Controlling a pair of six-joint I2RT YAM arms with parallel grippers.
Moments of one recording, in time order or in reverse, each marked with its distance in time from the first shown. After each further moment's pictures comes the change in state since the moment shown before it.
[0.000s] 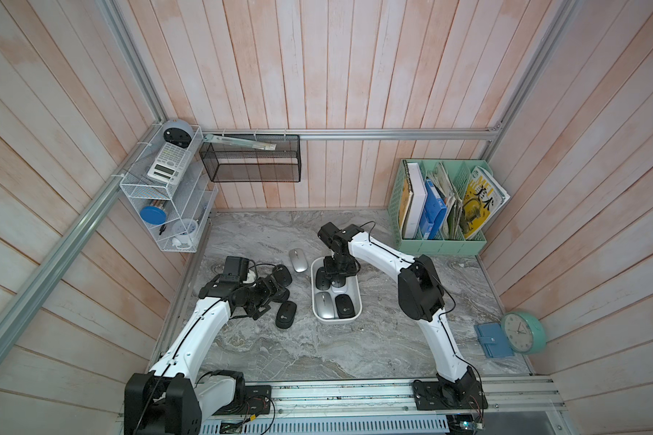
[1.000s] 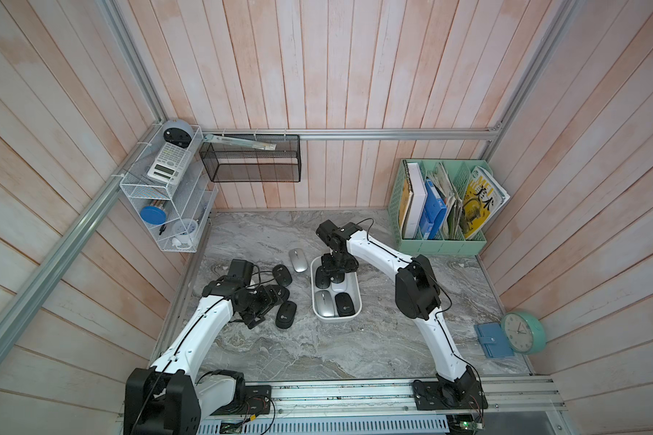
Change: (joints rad) left arm -0.051 0.035 0.019 -0.150 -0.110 0.067; right arm -0.002 0.030 0.068 -0.013 0.047 -0.035
